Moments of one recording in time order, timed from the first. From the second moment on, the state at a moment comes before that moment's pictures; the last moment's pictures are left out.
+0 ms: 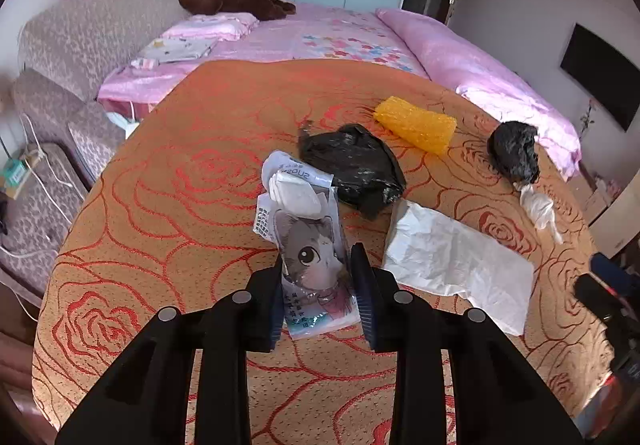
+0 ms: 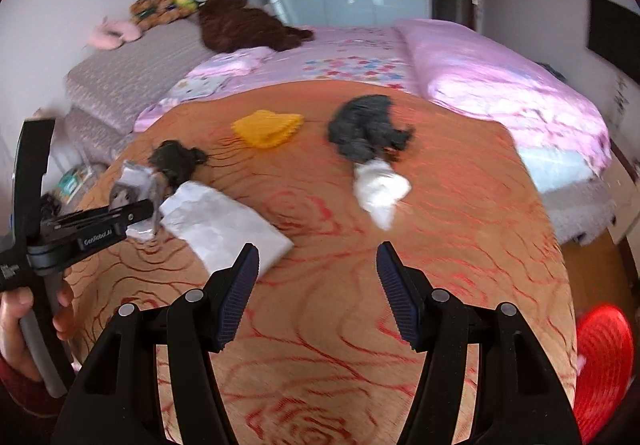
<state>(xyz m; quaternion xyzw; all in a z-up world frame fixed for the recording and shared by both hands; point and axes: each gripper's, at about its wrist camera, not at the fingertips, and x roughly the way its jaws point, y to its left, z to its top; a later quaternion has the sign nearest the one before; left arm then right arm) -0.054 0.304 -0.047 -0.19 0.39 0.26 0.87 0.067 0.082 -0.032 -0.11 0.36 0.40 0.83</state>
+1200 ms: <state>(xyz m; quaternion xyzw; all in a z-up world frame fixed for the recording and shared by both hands) -0.069 0.327 -0.029 -0.20 0.37 0.27 0.87 0.053 0.182 -0.063 -0.23 0.35 0.49 0.77</state>
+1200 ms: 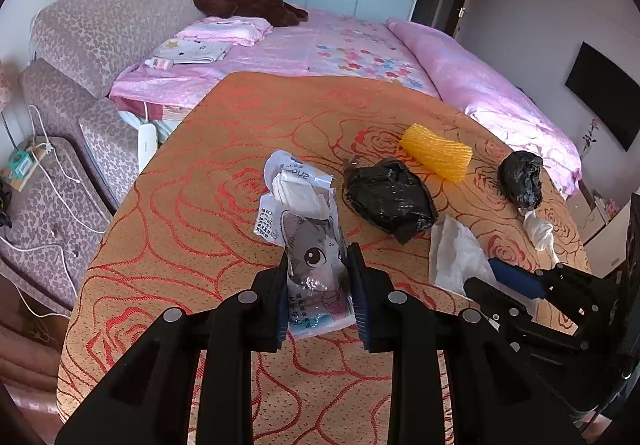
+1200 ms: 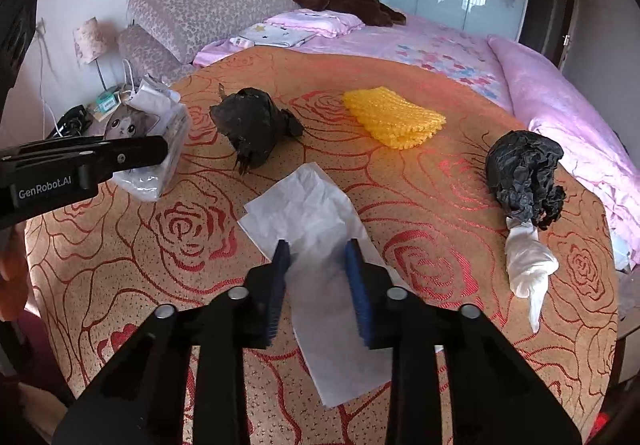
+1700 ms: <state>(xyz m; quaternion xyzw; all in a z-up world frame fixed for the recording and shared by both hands) -0.063 0.307 -0.020 -0.18 0.36 0.25 0.88 0.061 0.134 -0.041 -0.16 0.34 0.44 0.81</state>
